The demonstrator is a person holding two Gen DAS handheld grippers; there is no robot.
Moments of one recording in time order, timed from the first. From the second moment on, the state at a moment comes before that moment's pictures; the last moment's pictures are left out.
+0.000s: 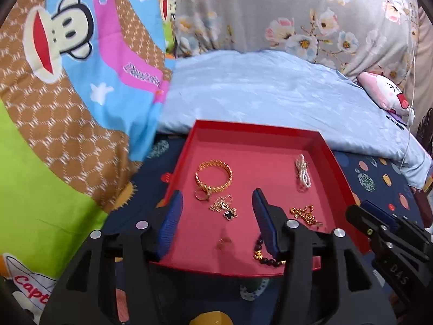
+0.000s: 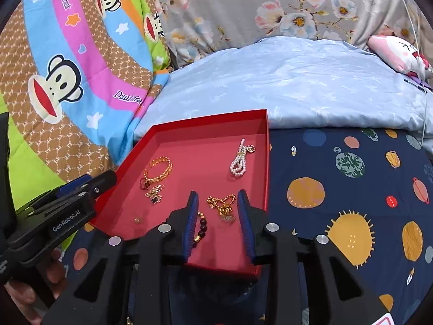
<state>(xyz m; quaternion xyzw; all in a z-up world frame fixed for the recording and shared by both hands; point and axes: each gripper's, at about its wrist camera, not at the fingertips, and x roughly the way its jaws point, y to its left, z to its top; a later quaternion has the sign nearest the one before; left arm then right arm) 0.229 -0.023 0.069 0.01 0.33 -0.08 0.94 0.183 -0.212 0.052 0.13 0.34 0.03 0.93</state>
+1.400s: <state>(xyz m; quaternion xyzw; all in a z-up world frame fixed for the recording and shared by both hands) 0.094 0.039 -0.004 -0.02 0.44 -0.05 0.89 0.093 -0.123 -0.007 0.07 0.44 0.07 0.89</state>
